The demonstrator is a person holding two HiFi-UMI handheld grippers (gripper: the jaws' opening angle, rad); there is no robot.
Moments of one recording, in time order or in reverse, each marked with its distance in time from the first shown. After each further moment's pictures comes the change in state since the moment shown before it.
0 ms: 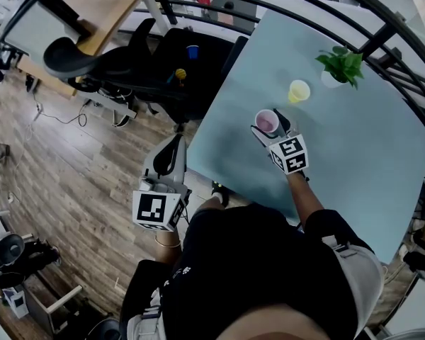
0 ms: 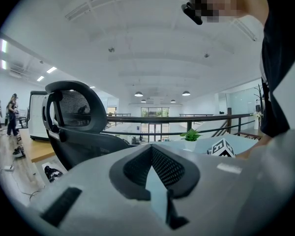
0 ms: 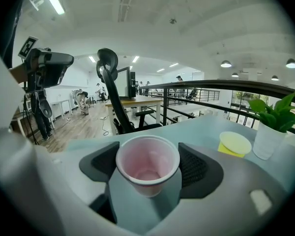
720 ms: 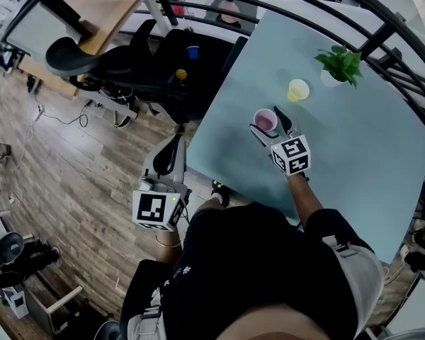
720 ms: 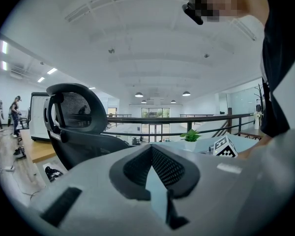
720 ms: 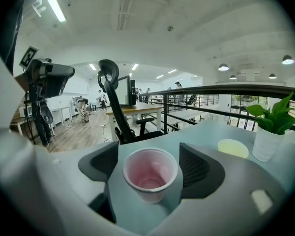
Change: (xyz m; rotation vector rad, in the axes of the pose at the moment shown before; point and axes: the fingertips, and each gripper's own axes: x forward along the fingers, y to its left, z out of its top) left arm -0.006 -0.002 0.000 0.006 -0.007 0.006; right arm -0.014 0.005 0.023 0.026 -0.086 0.010
